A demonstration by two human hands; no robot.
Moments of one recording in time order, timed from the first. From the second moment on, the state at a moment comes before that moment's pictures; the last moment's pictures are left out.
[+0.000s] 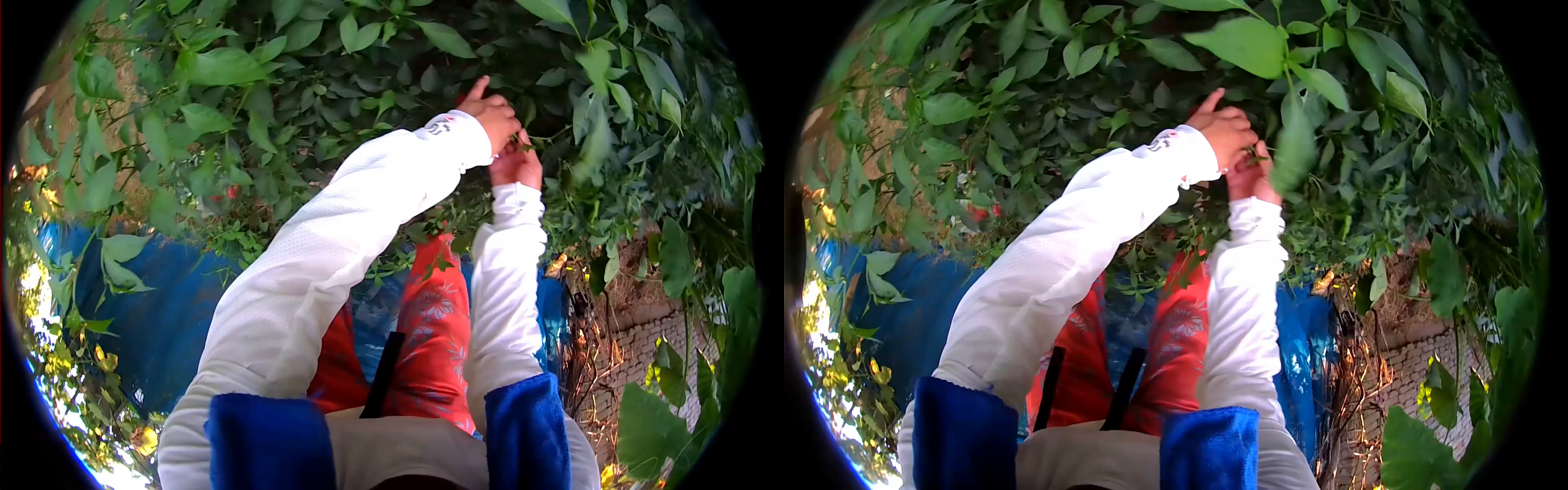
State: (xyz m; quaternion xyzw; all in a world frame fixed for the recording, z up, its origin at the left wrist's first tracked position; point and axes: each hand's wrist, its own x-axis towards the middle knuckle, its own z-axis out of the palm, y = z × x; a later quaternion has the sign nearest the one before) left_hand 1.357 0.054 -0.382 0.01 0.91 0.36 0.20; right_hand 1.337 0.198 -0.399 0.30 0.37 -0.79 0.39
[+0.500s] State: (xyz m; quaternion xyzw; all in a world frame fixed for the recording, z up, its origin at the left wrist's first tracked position) left_hand 1.456 -0.097 -0.322 -0.39 0.89 0.13 0.21; right_hand 1.380 0.077 -0.396 -0.24 0.86 -0.41 0.20
